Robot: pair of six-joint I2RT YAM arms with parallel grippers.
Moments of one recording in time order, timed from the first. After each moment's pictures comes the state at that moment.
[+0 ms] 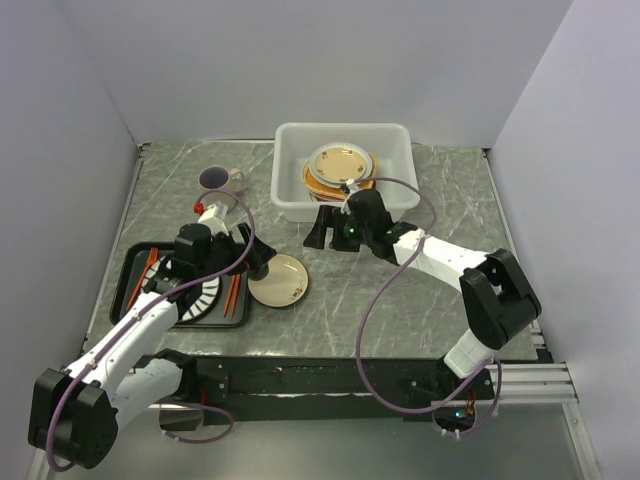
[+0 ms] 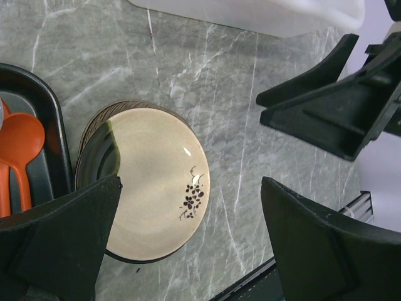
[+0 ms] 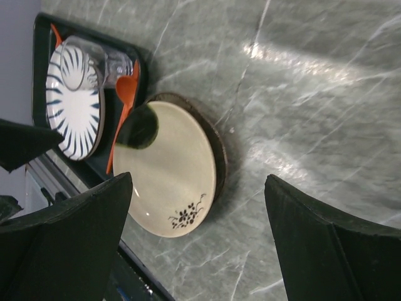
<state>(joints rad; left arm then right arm) -0.34 0.95 0.58 -0.10 0.26 -0.64 0.59 1.61 1.00 -0.02 -0.28 0.64</state>
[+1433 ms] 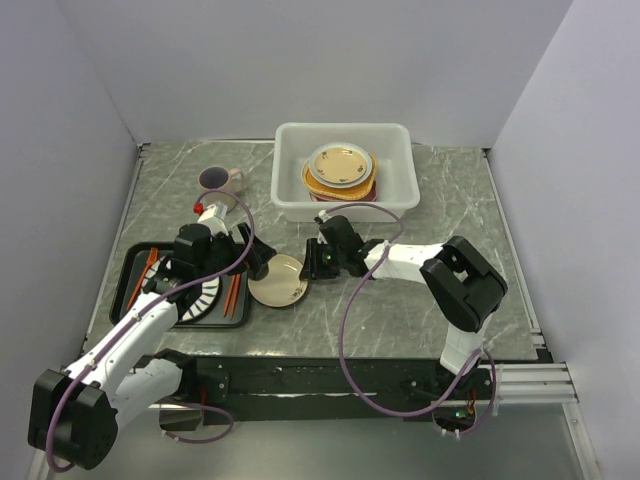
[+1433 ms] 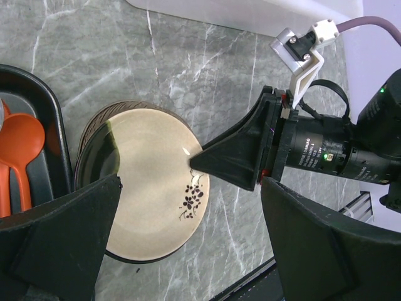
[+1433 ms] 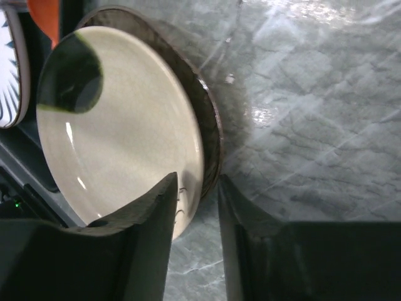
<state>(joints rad) -0.34 0.95 0.58 -0.10 0.26 -0.64 0.74 1.80 0.97 0.02 -0.23 0.66</state>
